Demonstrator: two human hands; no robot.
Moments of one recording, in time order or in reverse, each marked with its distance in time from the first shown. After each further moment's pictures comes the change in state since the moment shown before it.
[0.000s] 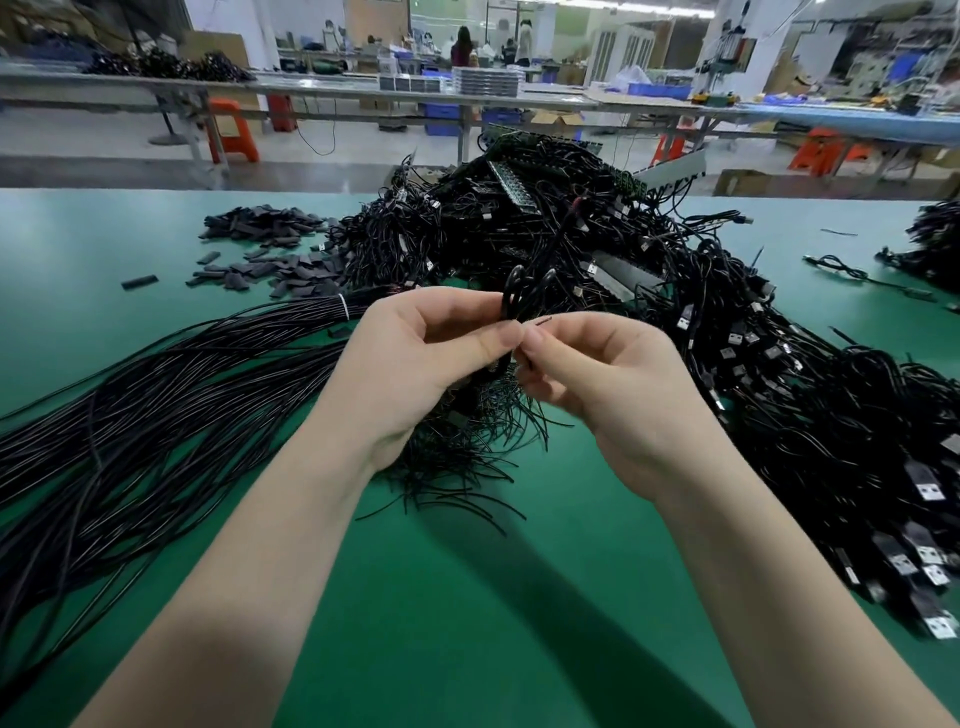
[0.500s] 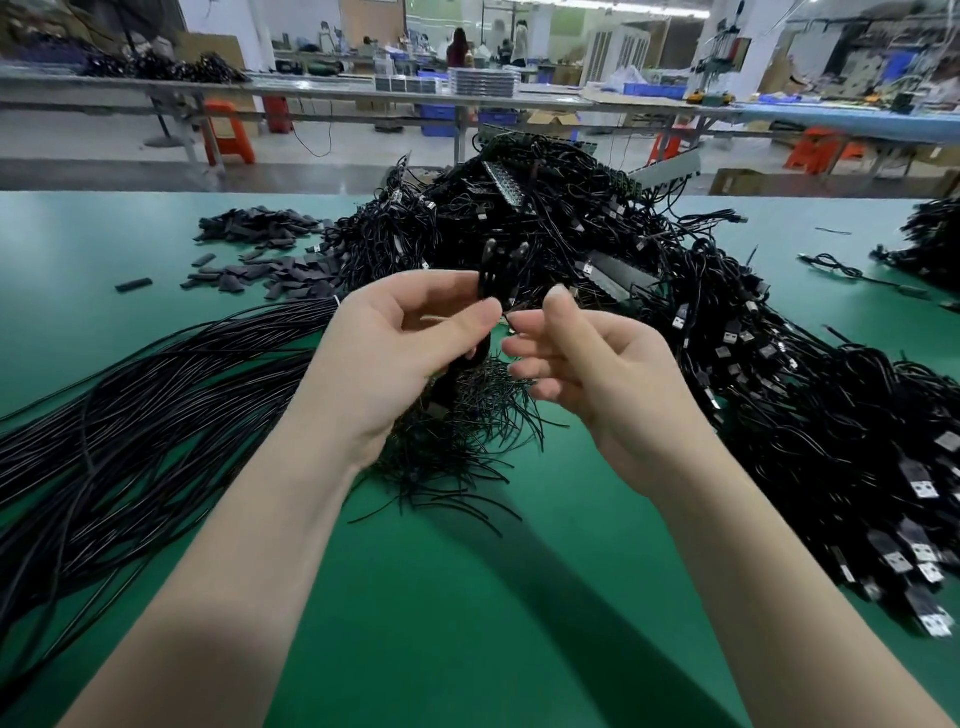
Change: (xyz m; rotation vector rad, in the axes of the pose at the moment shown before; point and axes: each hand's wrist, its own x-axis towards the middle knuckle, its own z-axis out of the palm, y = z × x) left_hand 0.001 0.006 -0.006 0.023 0.043 0.019; right_hand 0.002 -0.002 -0.002 -0.064 0.011 0.008
